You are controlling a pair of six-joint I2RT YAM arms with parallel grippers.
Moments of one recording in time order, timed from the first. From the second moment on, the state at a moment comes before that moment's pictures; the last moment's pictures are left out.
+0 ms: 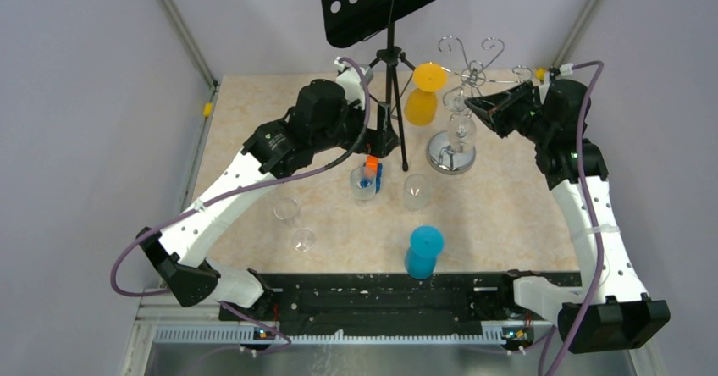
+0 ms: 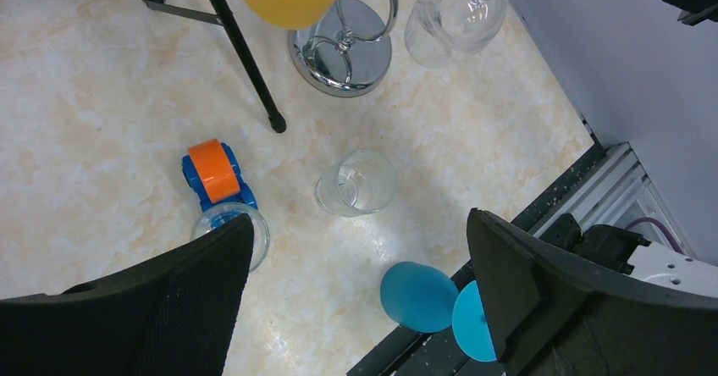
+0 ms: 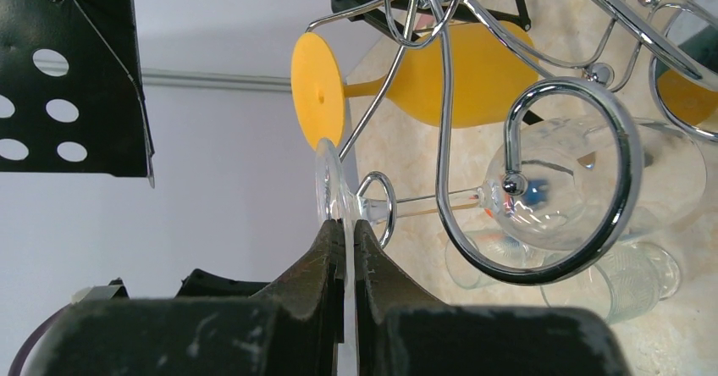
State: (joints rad) left arm -0.78 1.40 1.63 -0.67 0.04 -0.40; right arm 0.08 1.09 1.25 -0.44 -0.37 1.13
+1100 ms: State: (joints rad) left arm -0.78 1.40 1.63 -0.67 0.04 -0.39; right arm 0.08 1.10 1.28 -0.47 -0.32 1.02
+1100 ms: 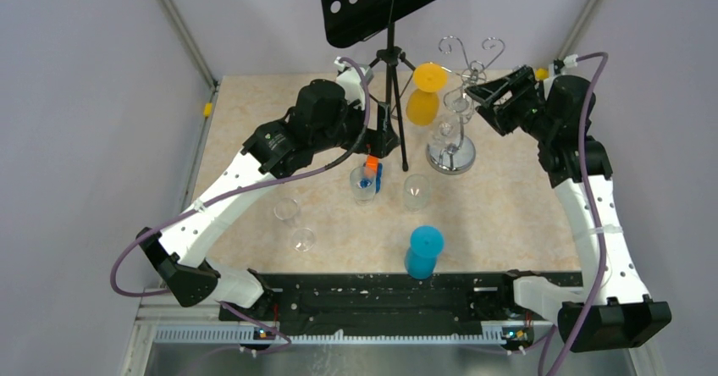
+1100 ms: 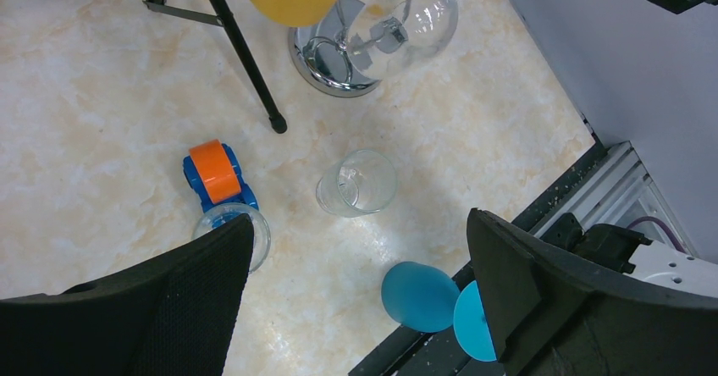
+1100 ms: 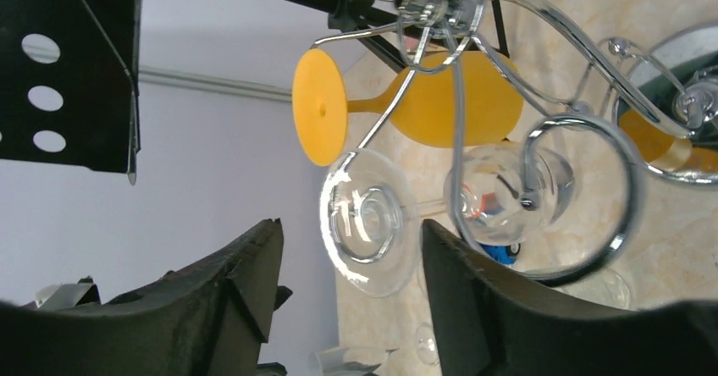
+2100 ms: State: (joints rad) left arm -0.78 1.40 1.62 -0.65 0.03 -0.35; right arm 0.08 1.03 1.34 -0.62 -0.25 0.89
